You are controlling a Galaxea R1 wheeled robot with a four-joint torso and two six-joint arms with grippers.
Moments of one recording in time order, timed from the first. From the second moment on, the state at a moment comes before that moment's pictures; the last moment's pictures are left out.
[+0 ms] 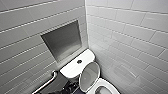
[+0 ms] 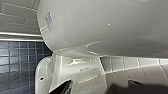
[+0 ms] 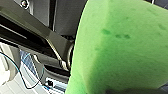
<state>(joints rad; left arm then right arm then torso) 0.69 2.76 -2.13 -0.51 -0.22 -0.32 -1.61 2.71 -2.33 -0.04 0.26 0.07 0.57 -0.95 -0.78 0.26</state>
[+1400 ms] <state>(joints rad) 1.00 2.63 -1.98 0.09 -0.08 -0.31 -1.55 2.82 -2.48 -0.04 0.25 0.08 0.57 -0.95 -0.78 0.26</state>
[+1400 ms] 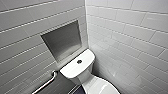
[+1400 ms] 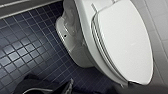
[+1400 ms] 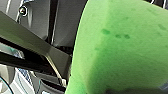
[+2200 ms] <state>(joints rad) 1.31 2.65 -2.18 0.42 -0.10 -0.31 -1.51 2.78 -2.44 -0.04 0.34 0.22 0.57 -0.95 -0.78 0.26</state>
